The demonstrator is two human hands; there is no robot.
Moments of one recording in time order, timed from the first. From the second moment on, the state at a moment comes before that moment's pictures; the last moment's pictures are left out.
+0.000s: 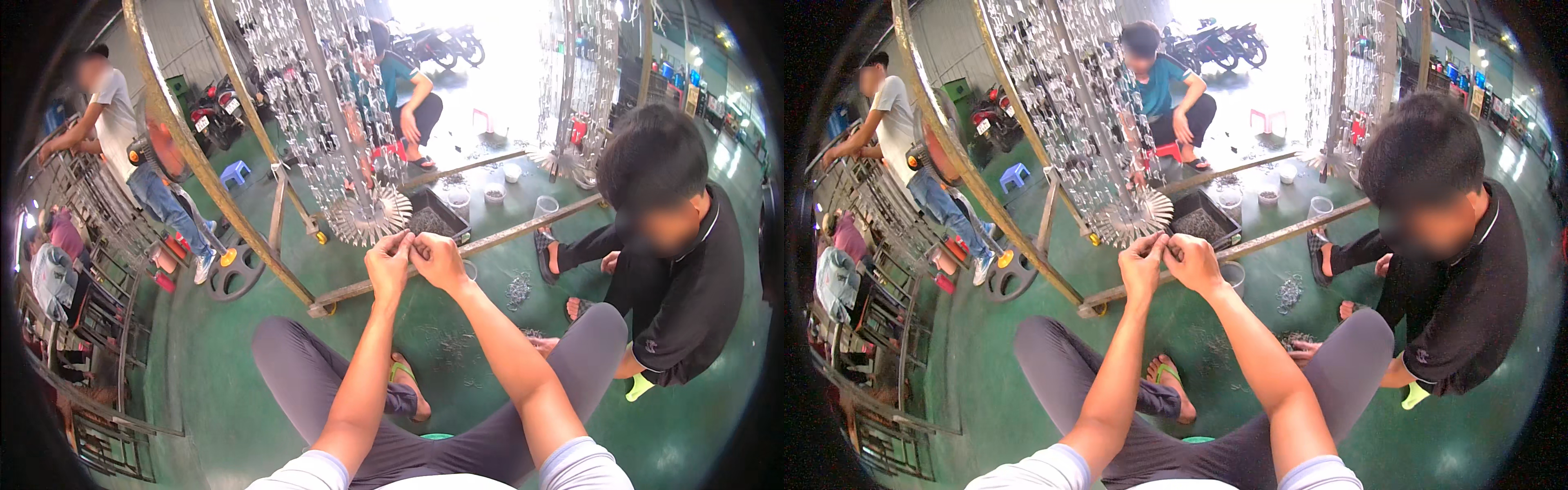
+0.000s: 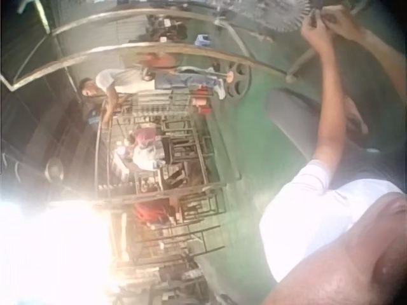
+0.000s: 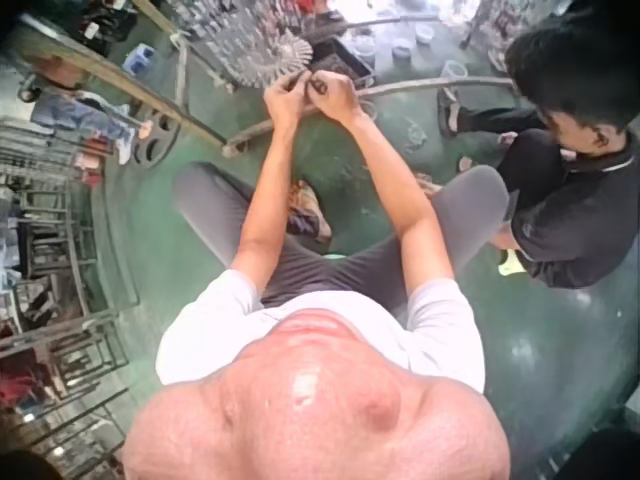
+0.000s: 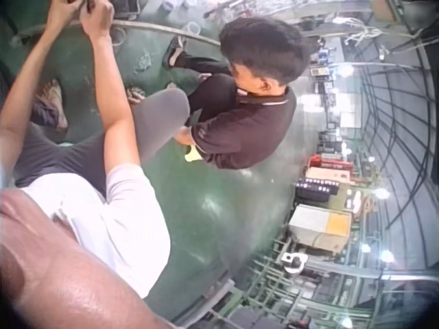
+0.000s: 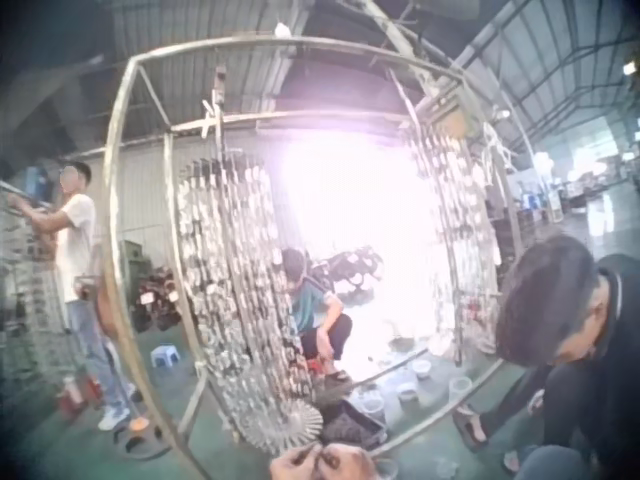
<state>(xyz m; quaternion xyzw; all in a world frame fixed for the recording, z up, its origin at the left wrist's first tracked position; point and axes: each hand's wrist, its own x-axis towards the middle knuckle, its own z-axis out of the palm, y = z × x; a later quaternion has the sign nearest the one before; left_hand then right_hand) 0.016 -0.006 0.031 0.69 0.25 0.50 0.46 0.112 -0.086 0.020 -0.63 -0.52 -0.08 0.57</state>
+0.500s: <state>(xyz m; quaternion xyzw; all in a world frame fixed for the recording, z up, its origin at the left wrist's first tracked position) 0.011 0.004 0.017 0.68 0.20 0.46 0.53 0.138 -0.090 0.014 -0.53 -0.51 0.23 0.64</state>
